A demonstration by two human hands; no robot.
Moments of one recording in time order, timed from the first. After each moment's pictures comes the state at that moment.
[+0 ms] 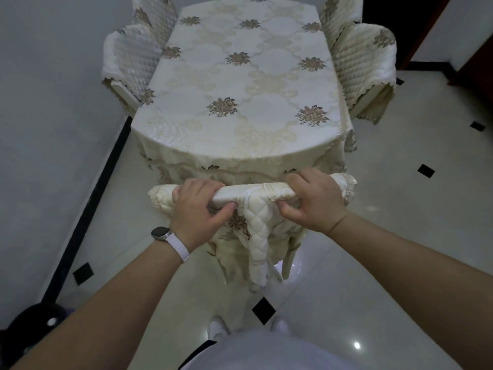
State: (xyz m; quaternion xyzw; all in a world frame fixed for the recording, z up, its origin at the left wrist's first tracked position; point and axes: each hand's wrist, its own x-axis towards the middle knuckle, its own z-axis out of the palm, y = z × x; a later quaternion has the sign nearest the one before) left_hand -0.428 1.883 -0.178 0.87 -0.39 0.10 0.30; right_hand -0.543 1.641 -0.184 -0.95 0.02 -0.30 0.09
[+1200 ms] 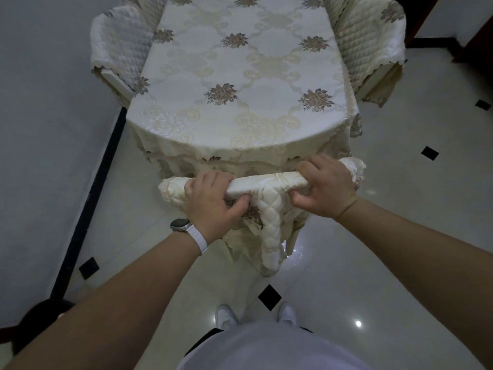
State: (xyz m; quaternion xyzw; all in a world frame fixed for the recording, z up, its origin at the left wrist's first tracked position) left_hand -0.423 1.865 -0.195 0.88 -0.37 0.10 0.28; right_hand -0.532 1.629 -0.195 -0.96 0.04 -0.28 0.07
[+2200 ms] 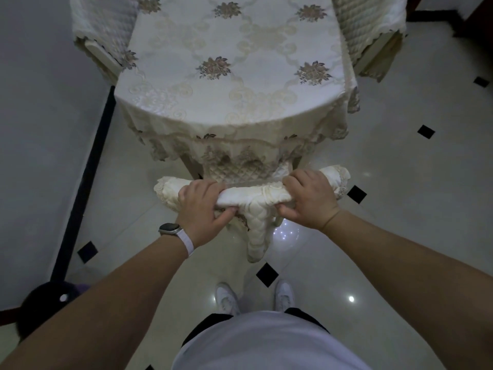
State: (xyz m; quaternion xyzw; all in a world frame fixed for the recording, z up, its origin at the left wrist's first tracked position) left_hand -0.442 1.917 -0.253 0.87 -0.43 0.02 0.24; right_hand -0.575 1.676 -0.258 -0.97 0.03 -0.21 0.09
